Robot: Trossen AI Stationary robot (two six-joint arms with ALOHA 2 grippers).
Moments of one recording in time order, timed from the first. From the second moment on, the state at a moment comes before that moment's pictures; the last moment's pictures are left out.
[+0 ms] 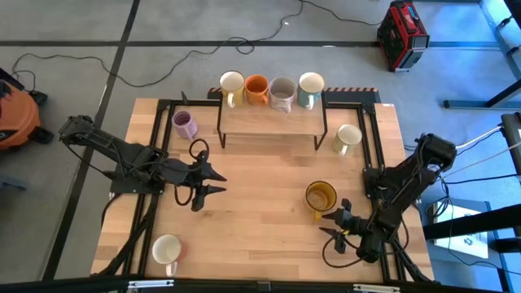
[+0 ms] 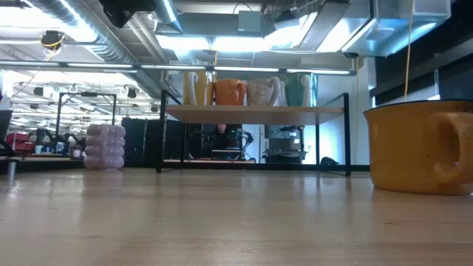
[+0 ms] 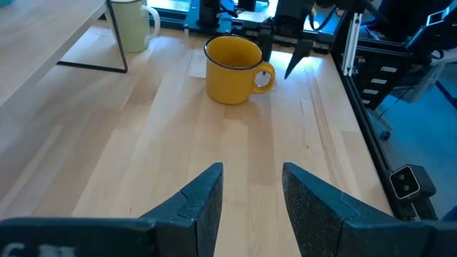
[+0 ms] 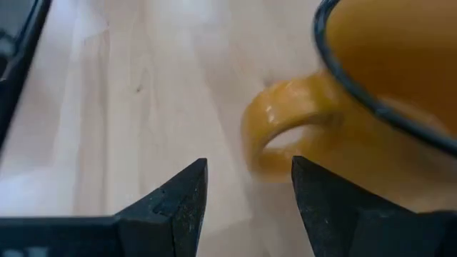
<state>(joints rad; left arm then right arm) -0.38 0.98 0.83 -0.34 -0.32 -0.34 1.05 1.52 0.55 -0.14 0.87 1.21</state>
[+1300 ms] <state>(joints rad) -0.38 0.98 0.83 -0.34 -0.36 -0.34 0.97 1.72 0.56 0.13 1.01 1.12</state>
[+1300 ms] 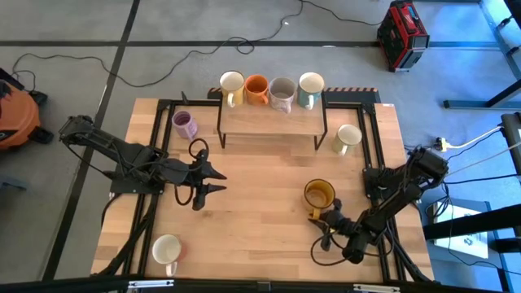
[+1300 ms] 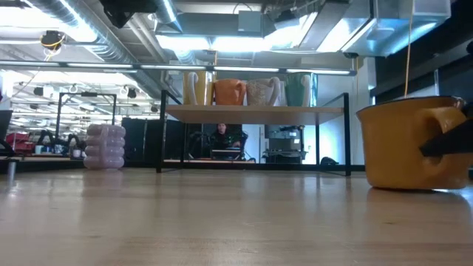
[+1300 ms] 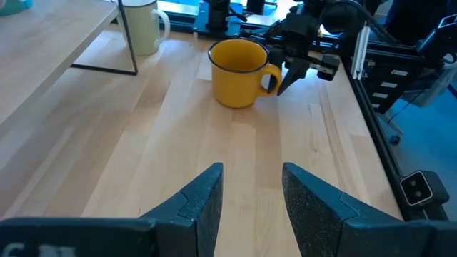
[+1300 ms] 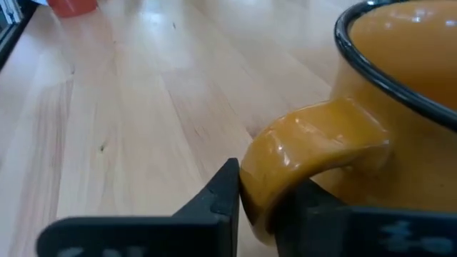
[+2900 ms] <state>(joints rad) -0.38 0.98 0.83 -0.27 -0.35 -0.36 0.44 1.21 0.64 0.26 0.55 0.11</state>
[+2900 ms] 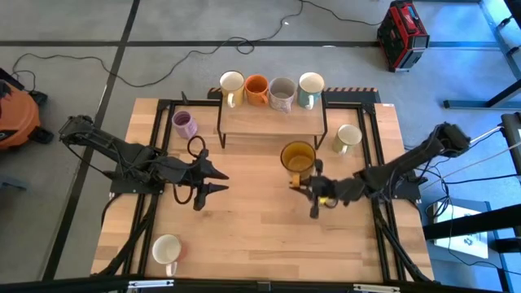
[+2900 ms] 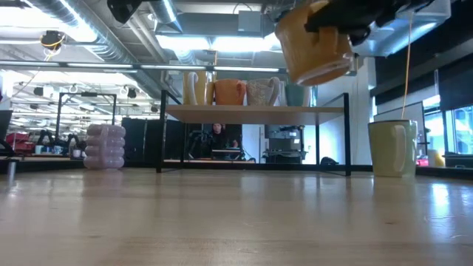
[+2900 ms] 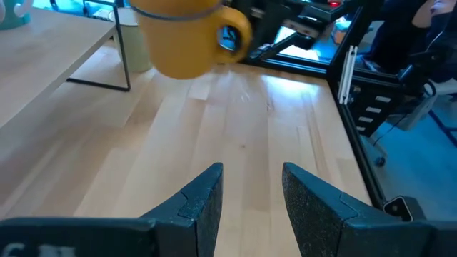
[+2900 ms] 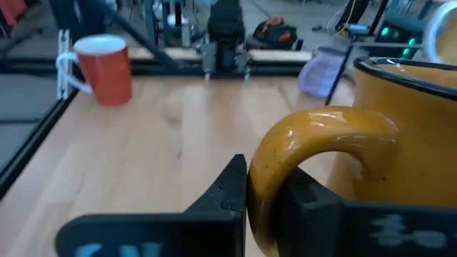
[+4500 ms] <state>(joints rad) -0.38 0.98 0.83 -0.27 -0.36 -0.36 -0.12 1.15 0.45 0.50 0.30 -0.04</state>
